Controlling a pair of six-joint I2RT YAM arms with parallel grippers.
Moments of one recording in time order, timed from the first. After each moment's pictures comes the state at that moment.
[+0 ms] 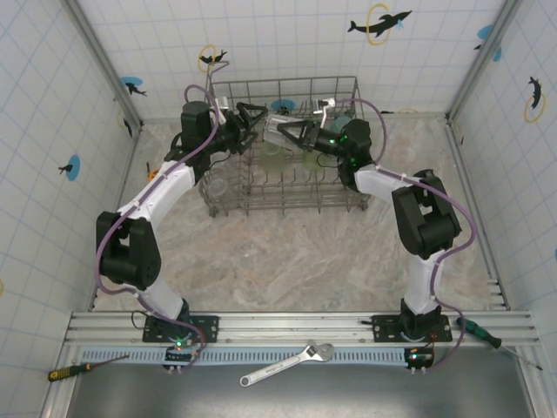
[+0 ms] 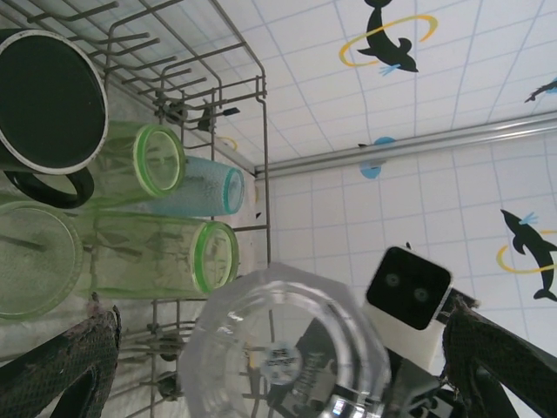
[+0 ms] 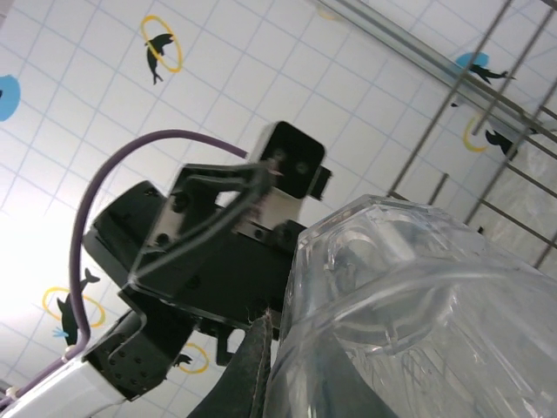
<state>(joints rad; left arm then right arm) -0.29 1.67 1.33 0.06 0.63 -1.13 0.45 1.96 1.30 1.00 -0.86 1.25</state>
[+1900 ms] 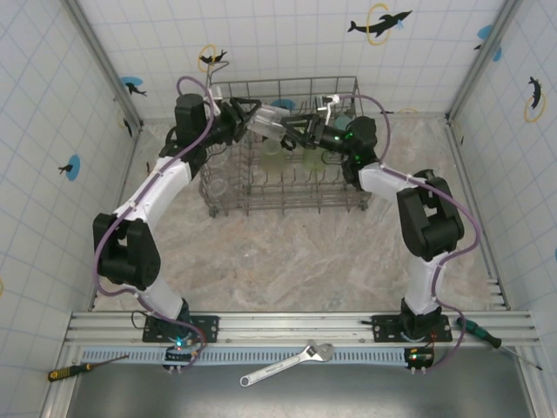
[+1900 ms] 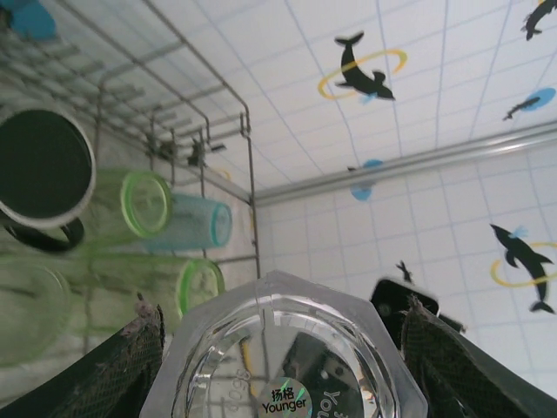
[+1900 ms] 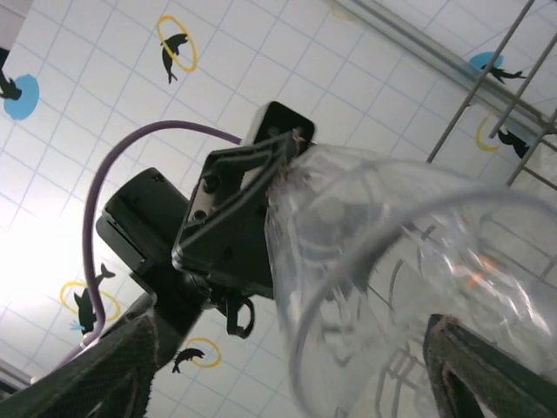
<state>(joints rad) -0.27 1.66 1.42 0.00 0.56 -1.06 0.42 1.92 1.28 0.98 -0.89 1.26</state>
